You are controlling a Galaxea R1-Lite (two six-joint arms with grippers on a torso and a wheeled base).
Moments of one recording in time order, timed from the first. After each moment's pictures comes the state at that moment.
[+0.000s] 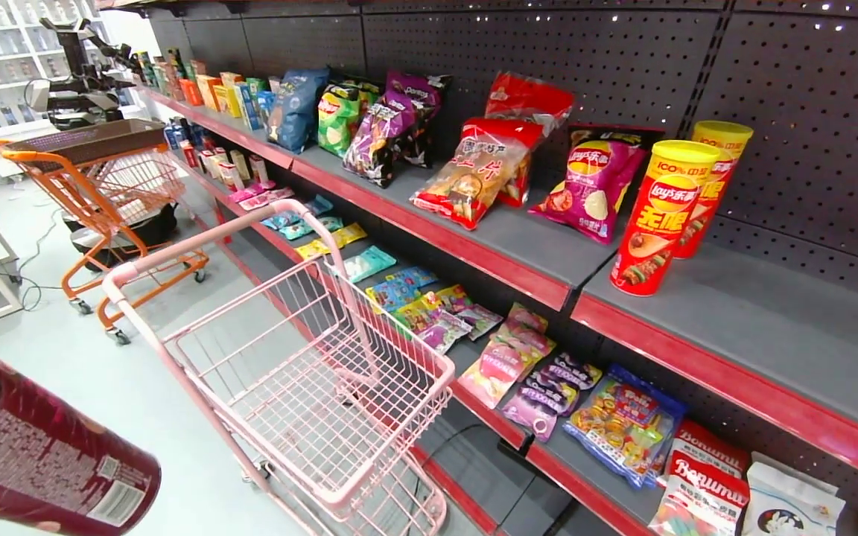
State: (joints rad) left arm -0.26 0.63 -0.52 -0.04 0.01 0.02; right arm 0.00 0.00 0.00 0.00 0.00 0.00
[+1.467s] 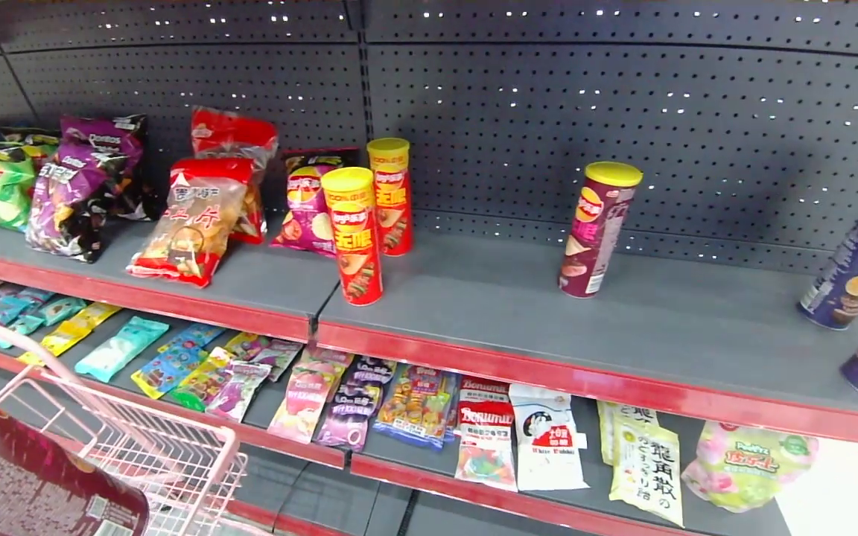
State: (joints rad) left arm -0.26 0.55 -0.47 0.02 0.03 0.03; right arm 0.00 0.00 0.00 0.00 0.00 0.00
